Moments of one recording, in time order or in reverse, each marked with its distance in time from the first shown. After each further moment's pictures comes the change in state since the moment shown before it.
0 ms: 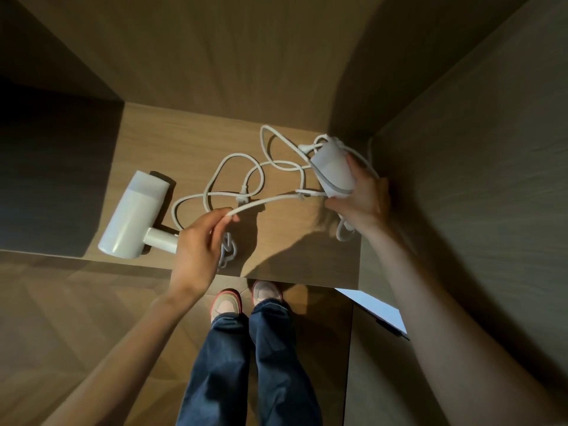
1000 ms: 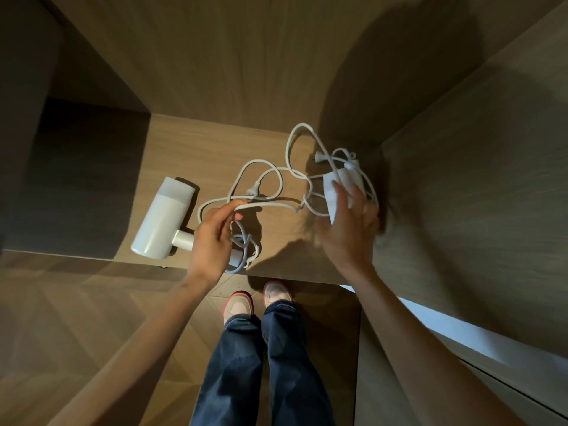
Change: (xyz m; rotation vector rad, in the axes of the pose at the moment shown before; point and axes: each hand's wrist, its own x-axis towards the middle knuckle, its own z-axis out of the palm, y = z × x) left_hand 0.009 -0.020 -0.029 -0.089 -0.016 -0.145; right_hand -0.066 -0.051 0.050 -0.179 0.164 -0.014
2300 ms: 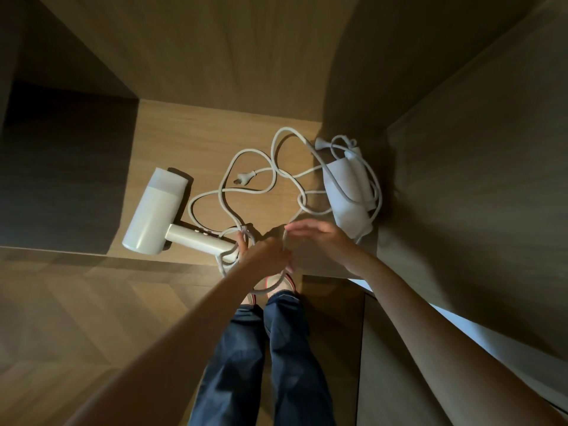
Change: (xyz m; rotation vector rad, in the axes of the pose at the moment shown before) left_hand 0.007 0.007 0.083 0.733 -0.774 -0.255; right_hand 0.003 0.027 0.031 0.798 -0.810 0.107
